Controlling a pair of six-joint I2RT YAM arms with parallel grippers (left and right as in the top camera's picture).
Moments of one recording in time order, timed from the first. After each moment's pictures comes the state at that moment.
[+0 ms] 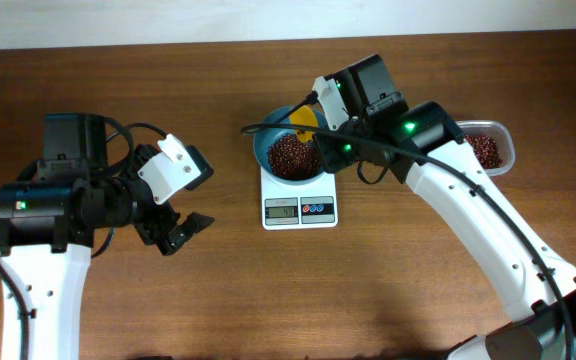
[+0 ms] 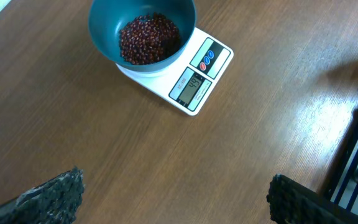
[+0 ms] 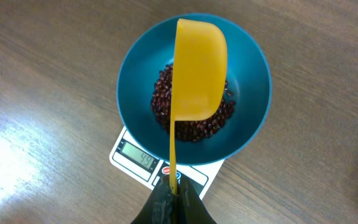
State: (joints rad) left arm 0.02 1.27 1.44 -1.32 0.54 0.92; right arm 0.47 1.66 1.60 -0.94 -0.14 0.03
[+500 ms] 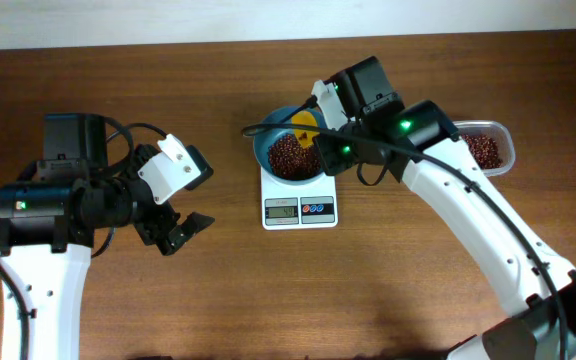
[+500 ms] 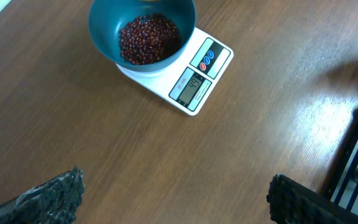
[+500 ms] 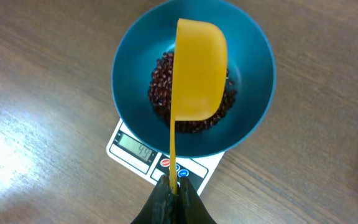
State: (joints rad) left arm 0.02 1.27 1.44 -1.32 0.54 0.92; right arm 0.47 1.68 1.60 -0.97 -0.14 0.03
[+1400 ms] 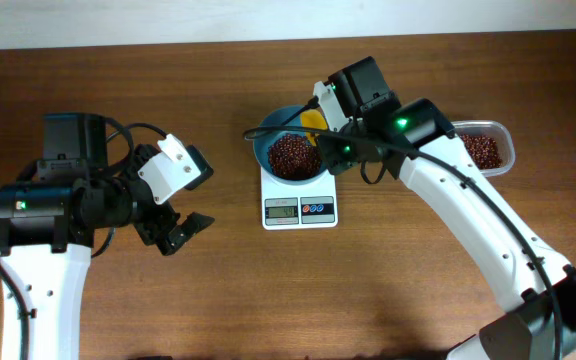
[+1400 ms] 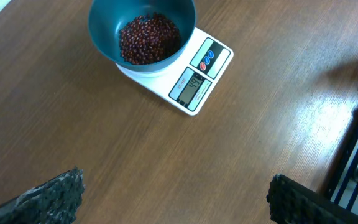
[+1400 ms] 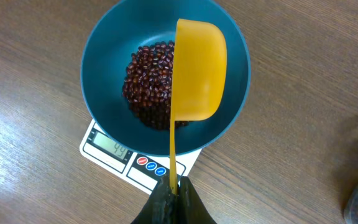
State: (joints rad) left arm 0.02 1.27 1.44 -1.32 0.54 0.92; right arm 0.47 1.69 1.61 -0.98 -0.05 -0.01
